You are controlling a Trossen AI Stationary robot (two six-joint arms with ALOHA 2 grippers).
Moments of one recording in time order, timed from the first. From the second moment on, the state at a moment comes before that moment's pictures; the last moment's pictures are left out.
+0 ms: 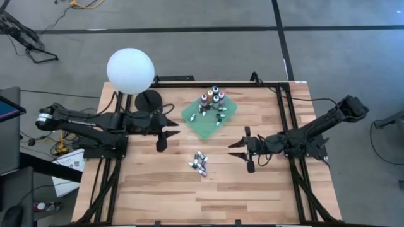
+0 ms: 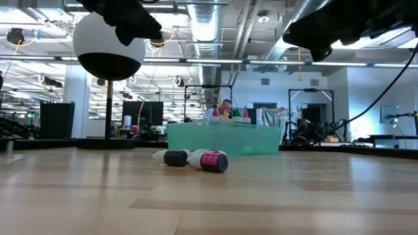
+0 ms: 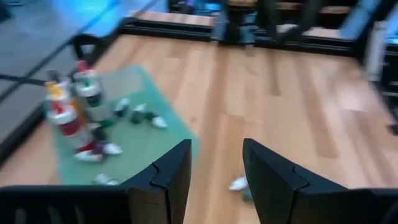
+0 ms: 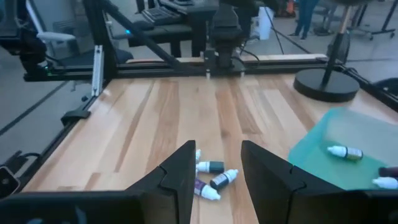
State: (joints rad) left arm -0.06 0.99 0.75 -0.19 -0.18 -0.13; right arm 0.38 1.12 0.42 0.45 0.33 0.08
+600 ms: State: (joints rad) left arm -0.13 1.19 0.75 -0.11 -0.04 0.00; right arm 0.37 1.12 0.42 0.45 0.33 0.08
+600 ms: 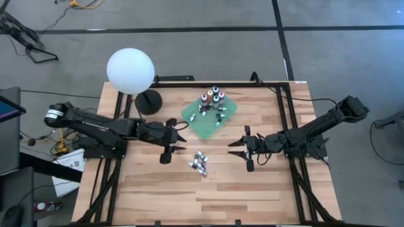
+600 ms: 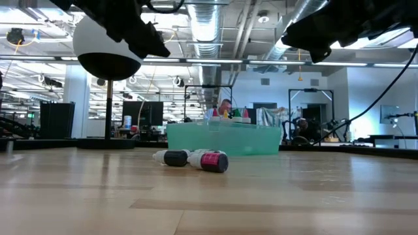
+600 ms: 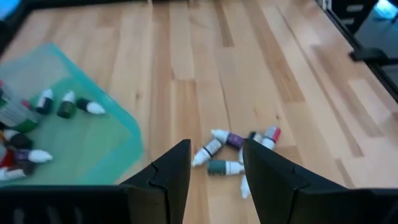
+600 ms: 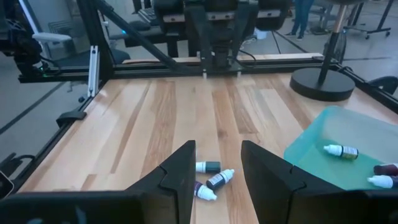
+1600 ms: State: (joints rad) left arm -0.24 1.23 0.75 0.04 0.02 0.04; right arm 0.37 1.12 0.42 0.43 0.33 0.08
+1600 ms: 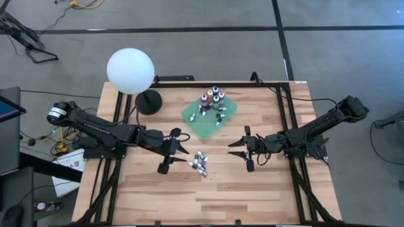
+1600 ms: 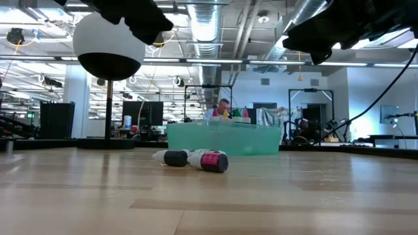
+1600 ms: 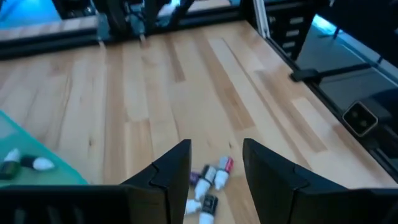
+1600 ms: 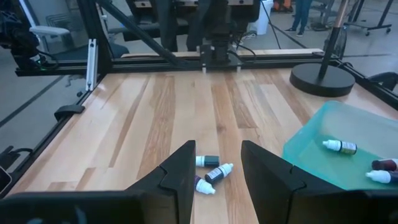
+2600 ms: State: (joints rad) left arm -0.33 1.23 0.75 -0.03 0.01 0.02; right arm 0.37 1.12 0.42 0.43 0.31 0.08
